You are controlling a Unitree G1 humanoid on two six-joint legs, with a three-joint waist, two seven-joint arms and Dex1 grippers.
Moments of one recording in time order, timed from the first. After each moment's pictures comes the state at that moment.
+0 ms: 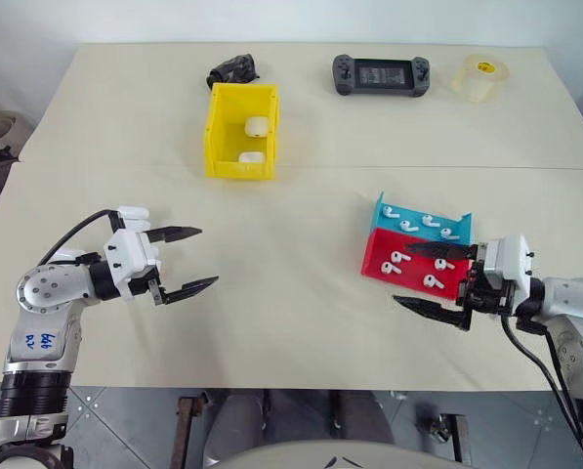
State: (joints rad) left arm -0.17 0.71 0.17 0.05 -0.35 -0.12 -1.07; right arm -0.05 -0.78 -0.20 -0.20 0.56 0.16 1.19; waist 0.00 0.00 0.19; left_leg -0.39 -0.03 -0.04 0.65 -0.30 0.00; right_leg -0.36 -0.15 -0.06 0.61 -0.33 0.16
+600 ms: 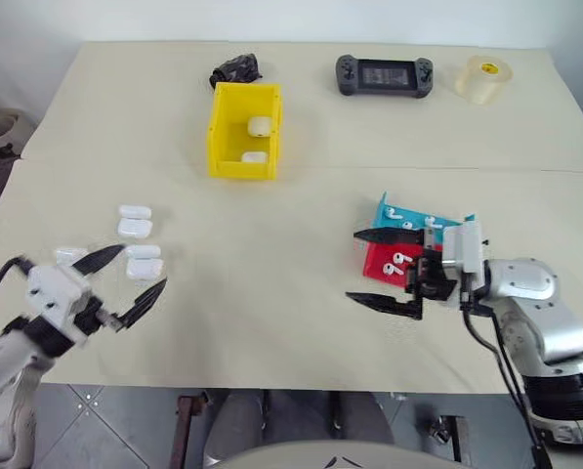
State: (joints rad) left arm 0.42 0.55 0.58 -0.40 -0.41 0.12 -0.67; right arm -0.22 -0.58 0.02 -0.25 0.53 0.06 1.21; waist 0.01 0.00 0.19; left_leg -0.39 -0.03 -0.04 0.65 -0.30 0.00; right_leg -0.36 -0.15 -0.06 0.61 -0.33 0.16
